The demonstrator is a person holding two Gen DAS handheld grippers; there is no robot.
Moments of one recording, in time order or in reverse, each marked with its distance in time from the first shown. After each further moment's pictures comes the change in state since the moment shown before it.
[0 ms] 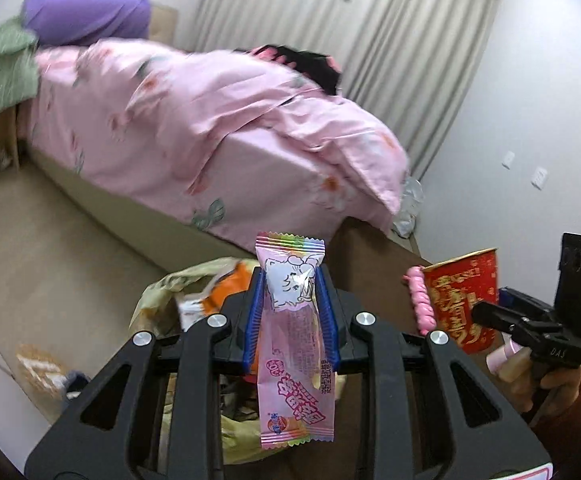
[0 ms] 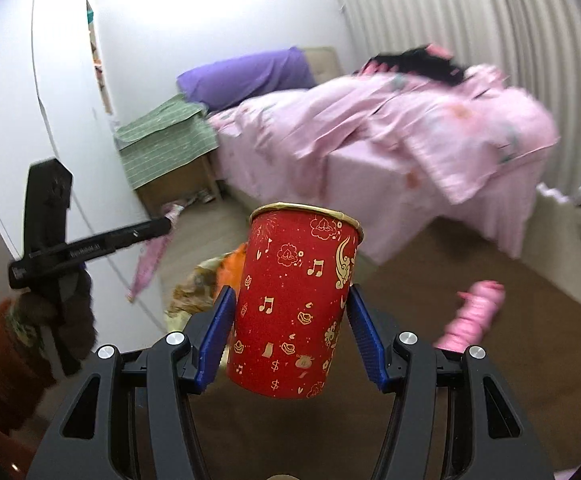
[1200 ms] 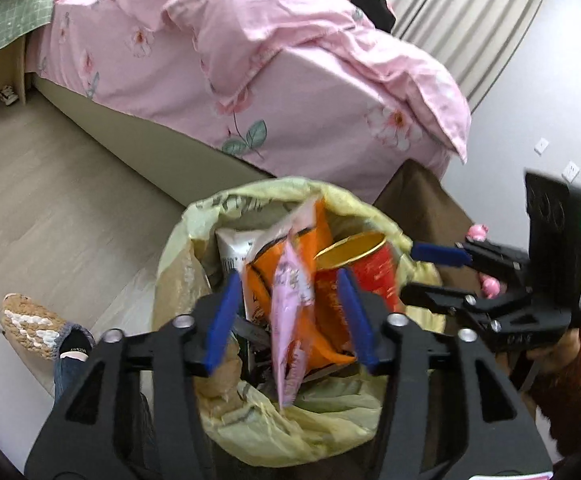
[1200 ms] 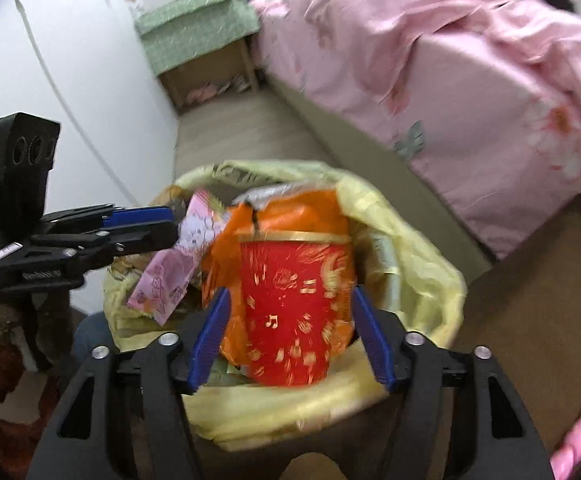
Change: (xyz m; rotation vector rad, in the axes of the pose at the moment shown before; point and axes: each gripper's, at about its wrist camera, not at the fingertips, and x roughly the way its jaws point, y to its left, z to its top) left arm 0.058 0.068 -0.043 -0.093 0.194 0.031; right arm 0.154 0.025 -0.005 -0.150 0.304 0.052
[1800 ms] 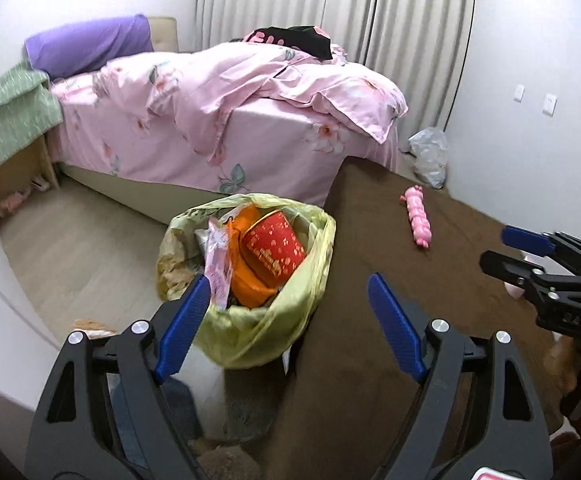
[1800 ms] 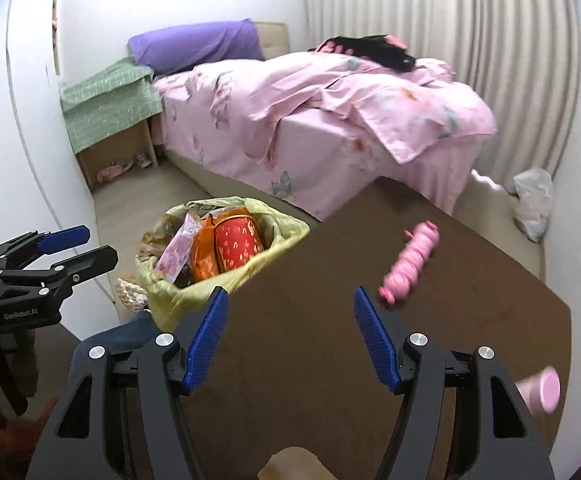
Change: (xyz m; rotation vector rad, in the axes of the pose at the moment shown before) left arm -0.139 -0.153 -0.083 0.267 -0.124 0.208; right arm -0.215 0.073 -0.125 0.229 -0.245 -0.381
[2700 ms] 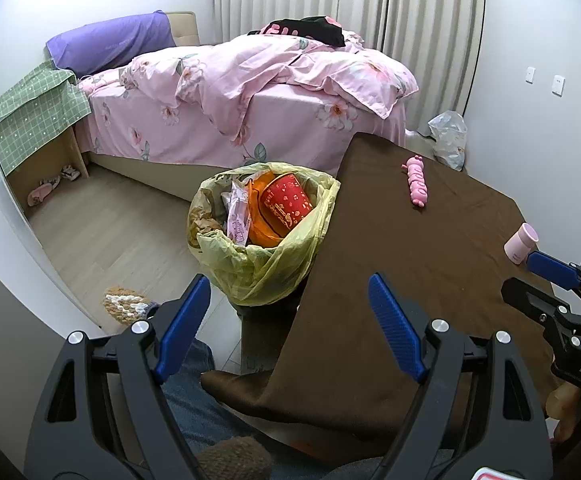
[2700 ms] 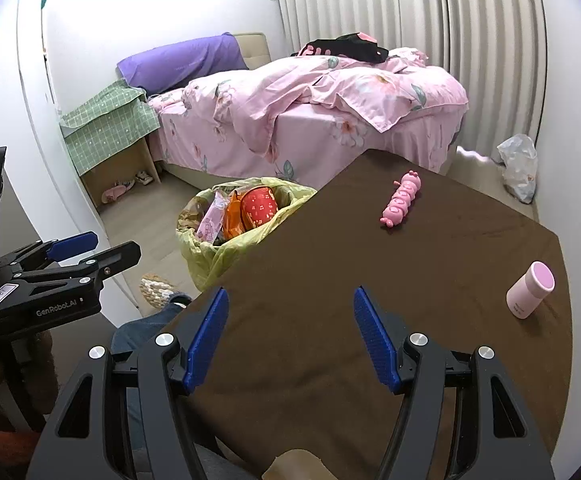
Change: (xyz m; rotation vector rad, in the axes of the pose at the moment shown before) left arm -0.056 -0.021 -0.037 -0.007 0.048 0.082; right arm -0.063 0.025 -0.064 0.081 -0.014 0.000
